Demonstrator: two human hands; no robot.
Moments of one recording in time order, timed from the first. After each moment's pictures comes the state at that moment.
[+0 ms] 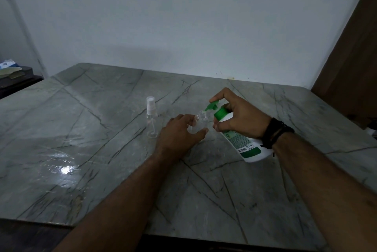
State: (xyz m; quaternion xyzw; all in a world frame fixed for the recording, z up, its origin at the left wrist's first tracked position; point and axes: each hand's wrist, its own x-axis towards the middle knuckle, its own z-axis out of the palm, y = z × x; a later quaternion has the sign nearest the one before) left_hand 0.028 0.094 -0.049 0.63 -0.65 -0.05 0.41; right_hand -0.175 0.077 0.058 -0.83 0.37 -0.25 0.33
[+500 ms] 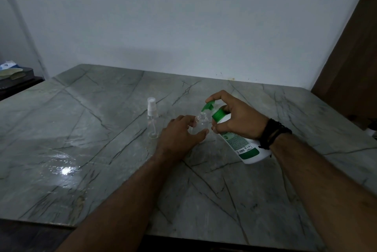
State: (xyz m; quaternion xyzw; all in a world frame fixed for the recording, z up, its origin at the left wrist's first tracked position) left_hand 0.027 0.096 -0.046 0.64 -0.66 -0.06 0.40; right_hand -0.170 0.078 0.057 -0.83 0.37 -0.25 0.33
